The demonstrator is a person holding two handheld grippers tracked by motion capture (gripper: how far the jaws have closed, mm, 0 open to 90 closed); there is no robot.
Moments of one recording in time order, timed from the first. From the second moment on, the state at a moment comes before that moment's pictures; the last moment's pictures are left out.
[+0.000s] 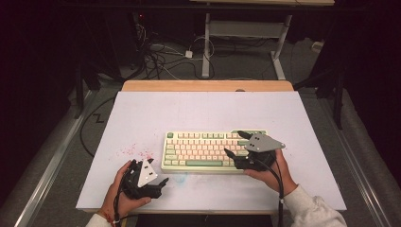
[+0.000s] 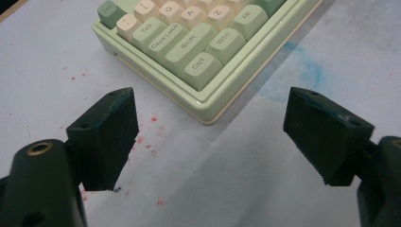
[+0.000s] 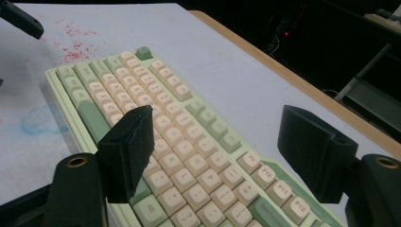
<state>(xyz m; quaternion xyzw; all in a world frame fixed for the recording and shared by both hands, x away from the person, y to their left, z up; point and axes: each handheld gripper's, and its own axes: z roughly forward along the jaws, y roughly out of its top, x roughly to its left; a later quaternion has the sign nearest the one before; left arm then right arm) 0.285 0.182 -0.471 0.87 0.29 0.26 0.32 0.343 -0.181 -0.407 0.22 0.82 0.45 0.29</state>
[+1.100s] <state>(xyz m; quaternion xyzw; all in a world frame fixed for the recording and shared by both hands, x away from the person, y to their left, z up) 0.299 0.163 -0.441 0.87 0.27 0.21 0.36 0.298 -0.245 -0.435 0.26 0.81 0.42 0.31</state>
